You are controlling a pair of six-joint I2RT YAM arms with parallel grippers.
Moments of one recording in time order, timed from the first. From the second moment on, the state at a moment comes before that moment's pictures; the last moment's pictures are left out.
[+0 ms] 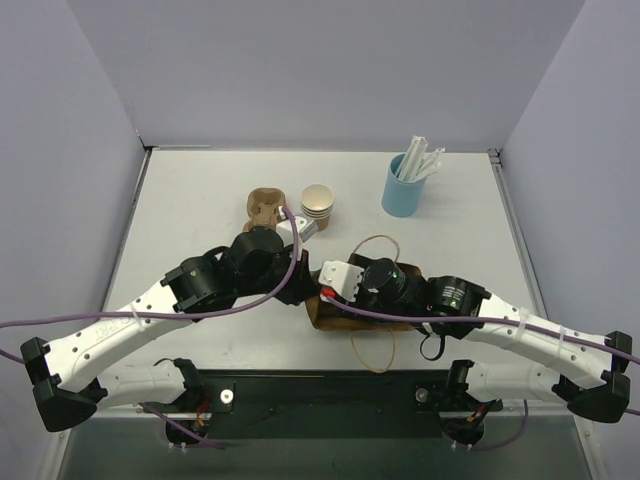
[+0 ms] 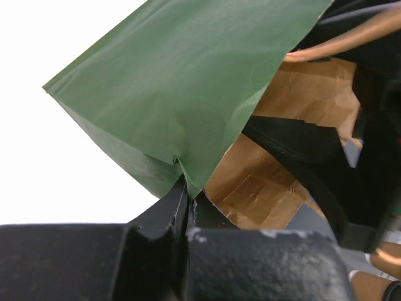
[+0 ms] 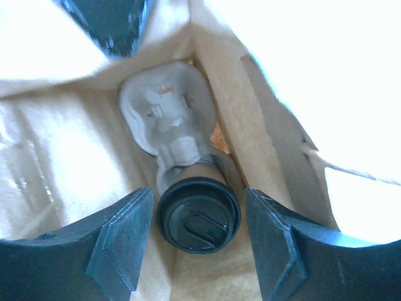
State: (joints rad) left arm -1.01 1.11 1.17 -0.66 0.03 -0.53; right arm 1.15 1.04 1.03 -0.72 0.30 -0.43
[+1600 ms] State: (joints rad) left arm -0.83 0.92 1.44 -0.92 -0.17 -0.59; right arm 0.61 1.29 1.69 -0.69 0.38 -0.01
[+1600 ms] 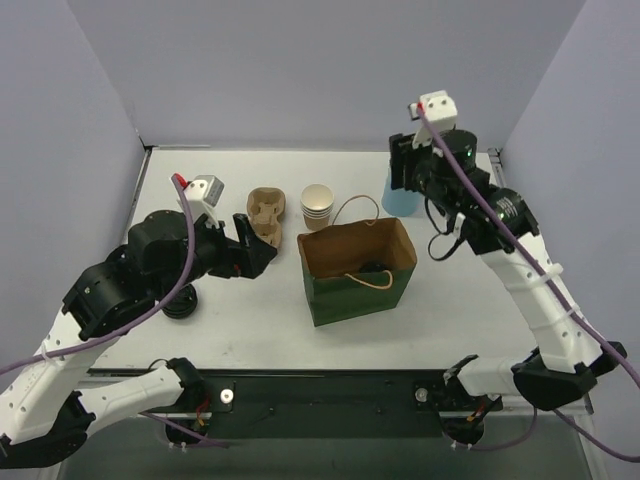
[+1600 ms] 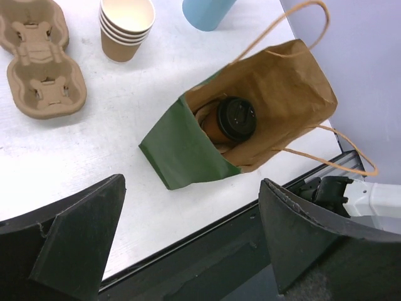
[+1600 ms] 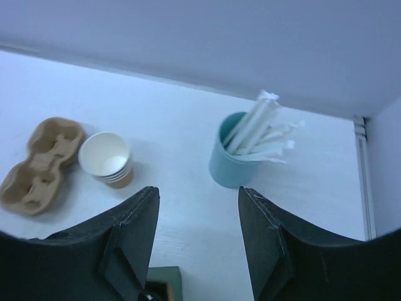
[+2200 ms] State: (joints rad) left arm -0.82 0.81 1.47 -1.10 -0.17 -0.76; right arm 0.11 1.80 1.84 -0.74 0.23 0.28
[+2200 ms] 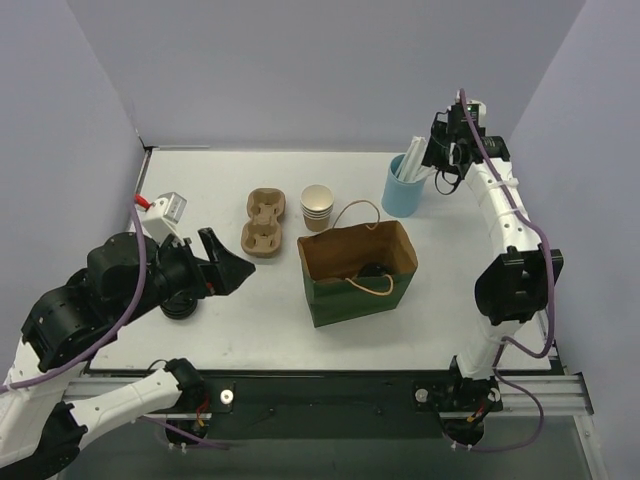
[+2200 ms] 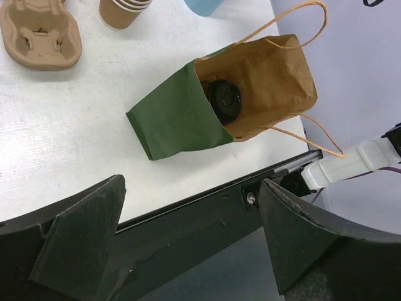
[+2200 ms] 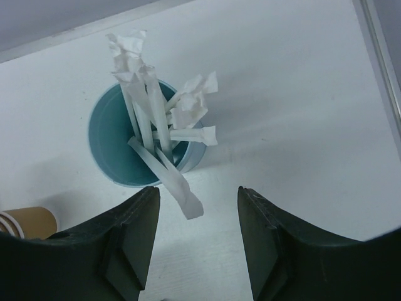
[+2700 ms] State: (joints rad) left arm -0.82 0.90 1.51 -1.11 -0.17 -0.77; right arm 0.09 1.86 1.84 -0.76 0.17 0.33
